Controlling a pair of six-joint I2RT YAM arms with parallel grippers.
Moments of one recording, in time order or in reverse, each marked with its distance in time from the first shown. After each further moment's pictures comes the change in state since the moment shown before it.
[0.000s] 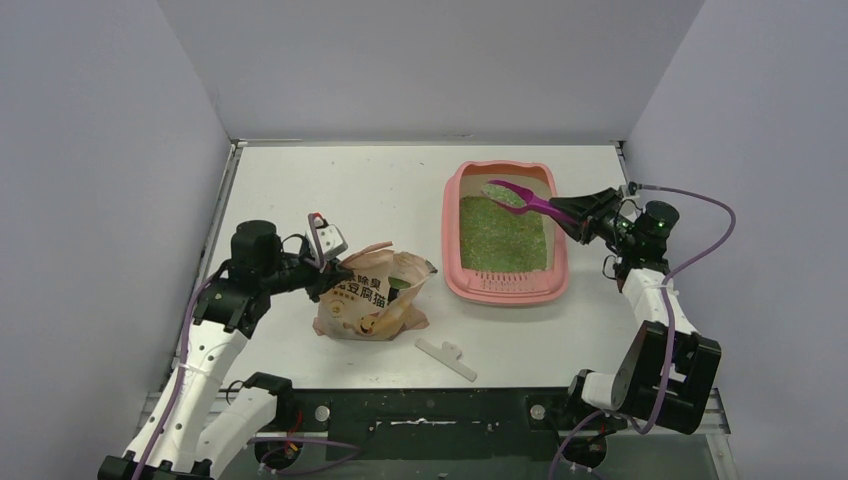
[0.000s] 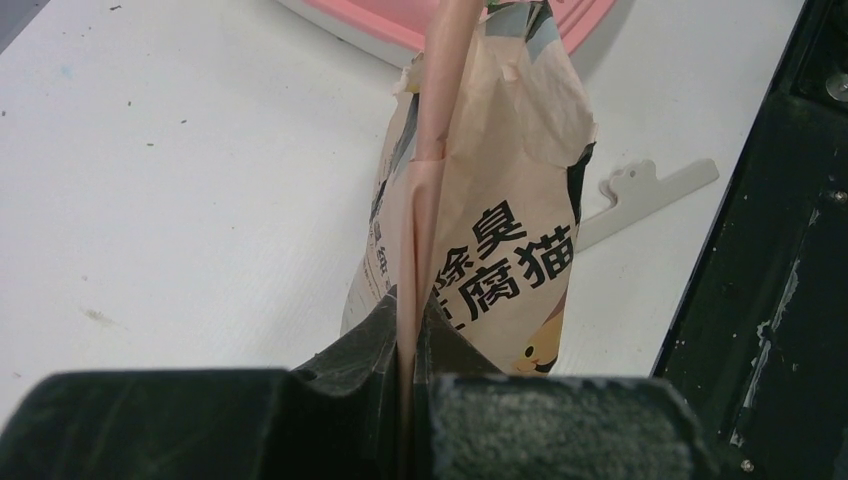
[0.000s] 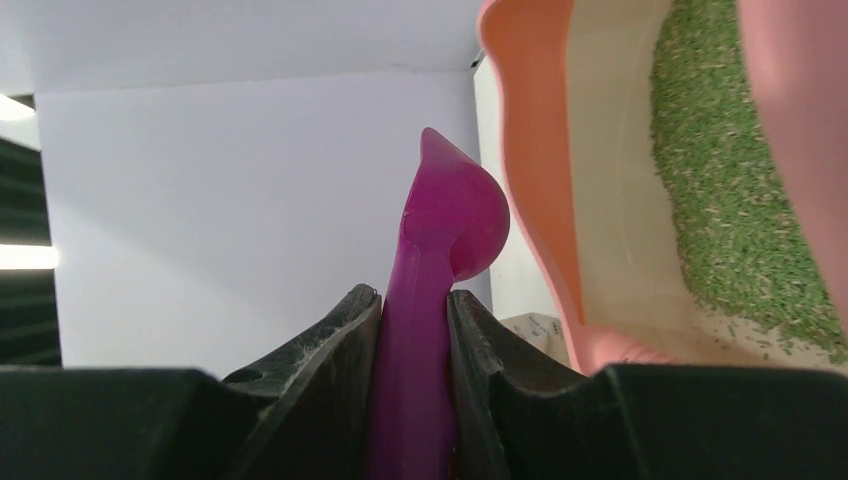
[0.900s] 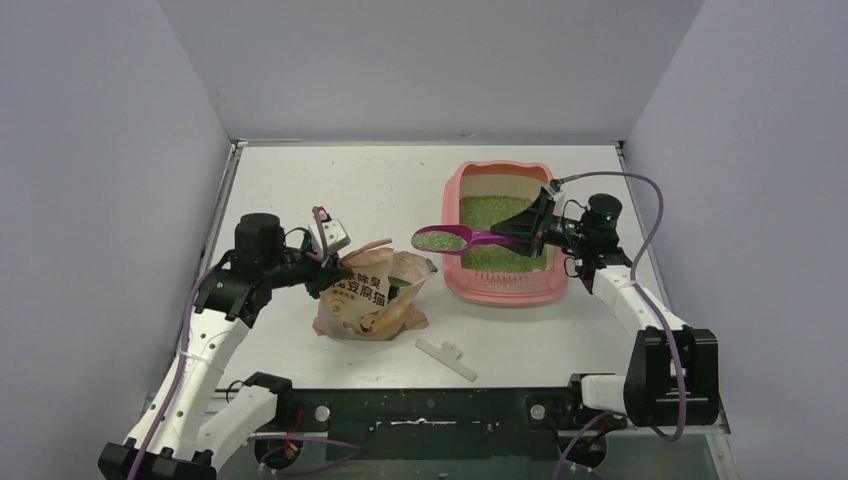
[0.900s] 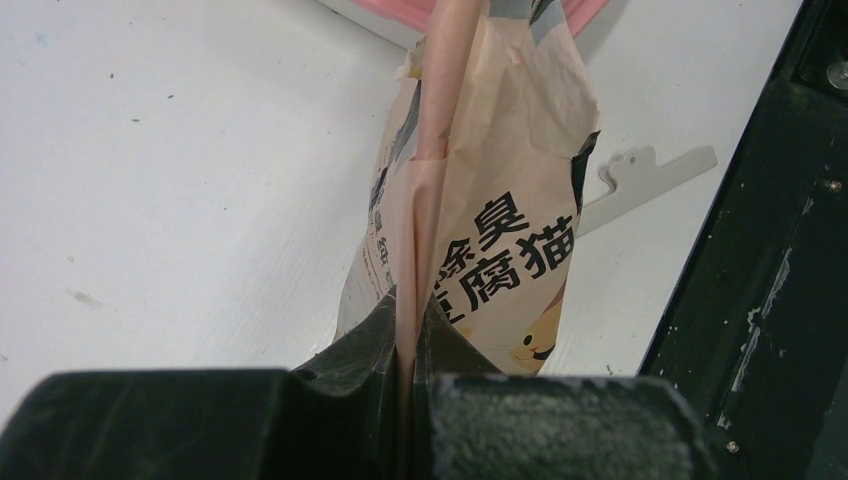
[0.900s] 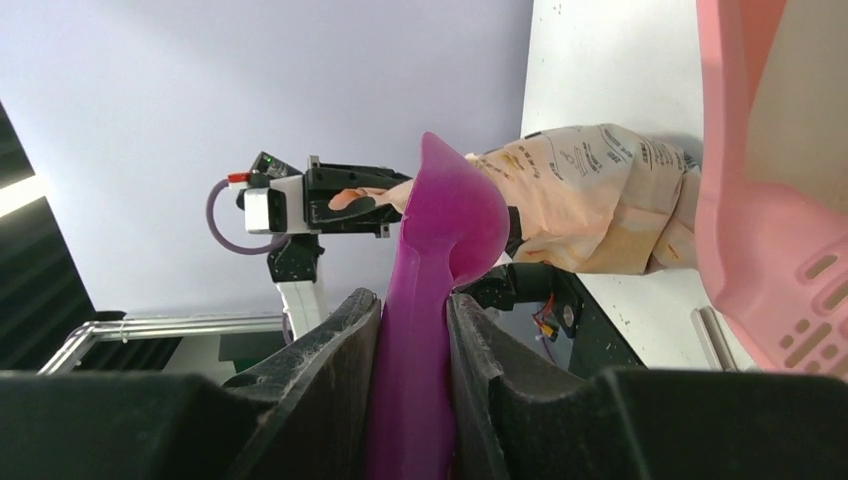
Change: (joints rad) left arm 0.000 0.053 0.050 -0.058 -0.016 0.014; right arm 0.356 -0.001 0.000 -0.045 -0.146 -0.032
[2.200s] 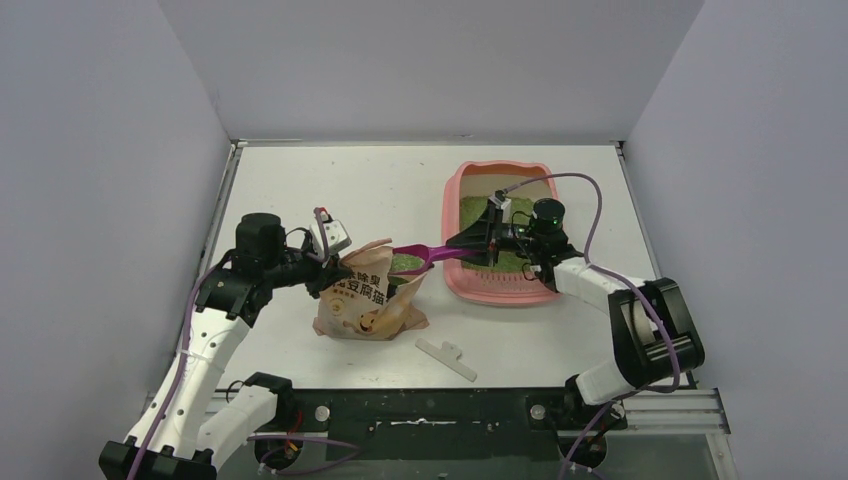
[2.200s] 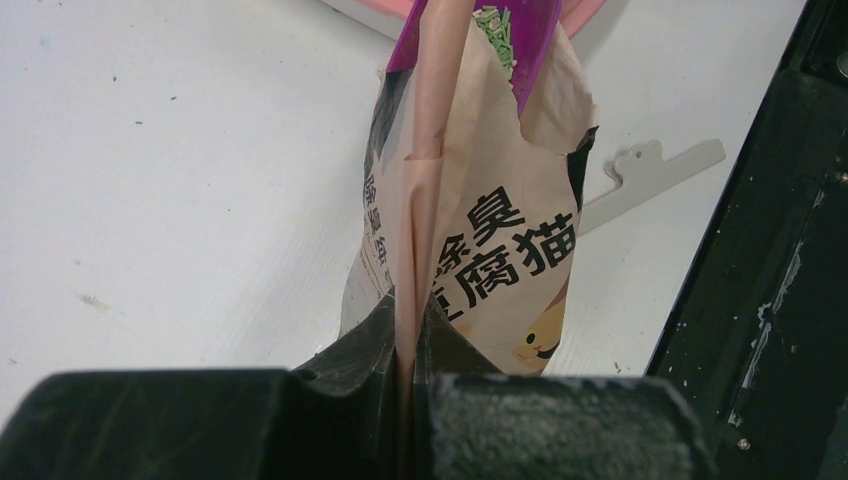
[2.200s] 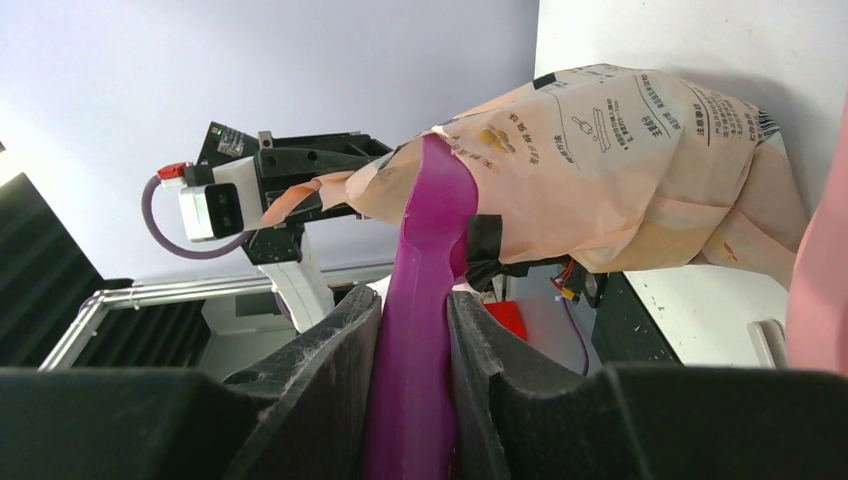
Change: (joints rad) left arm 0.000 0.006 -0.002 0.000 0.000 0.023; right arm 0.285 0.231 0.000 0.291 0.105 0.160
